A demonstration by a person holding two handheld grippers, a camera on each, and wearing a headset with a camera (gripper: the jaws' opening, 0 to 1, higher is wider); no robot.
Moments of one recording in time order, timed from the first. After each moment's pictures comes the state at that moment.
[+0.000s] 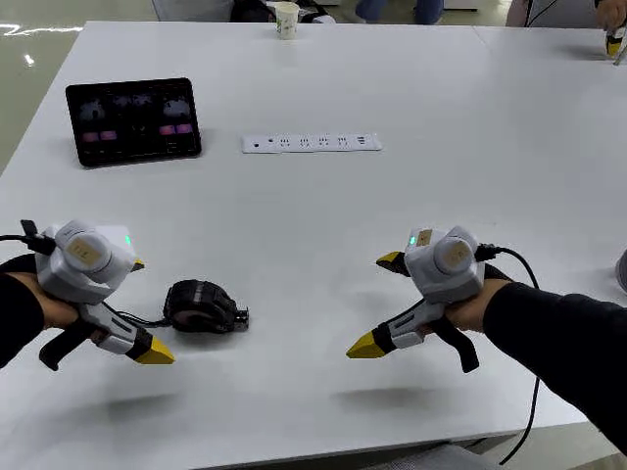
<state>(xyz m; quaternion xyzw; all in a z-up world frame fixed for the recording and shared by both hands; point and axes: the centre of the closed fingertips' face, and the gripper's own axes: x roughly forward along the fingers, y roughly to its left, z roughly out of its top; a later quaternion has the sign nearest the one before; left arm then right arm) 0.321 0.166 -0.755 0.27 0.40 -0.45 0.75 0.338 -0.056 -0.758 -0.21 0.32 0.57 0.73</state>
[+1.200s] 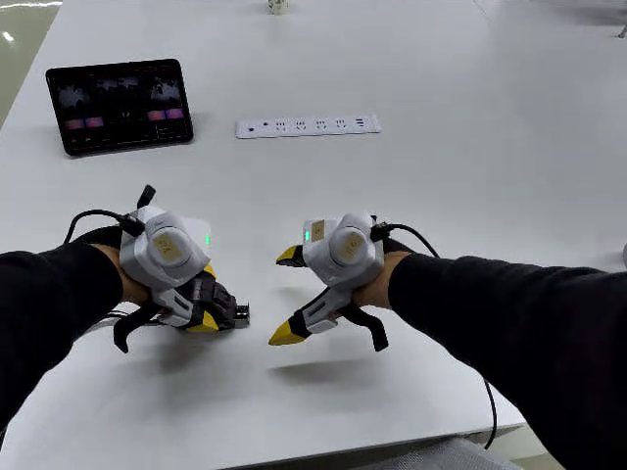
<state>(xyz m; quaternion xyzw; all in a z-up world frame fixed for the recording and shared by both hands) 0.337 0.109 -0.779 0.36 0.38 -0.55 0.65 0.334 0.055 -0.764 -0.26 0.26 0.66 0.65</state>
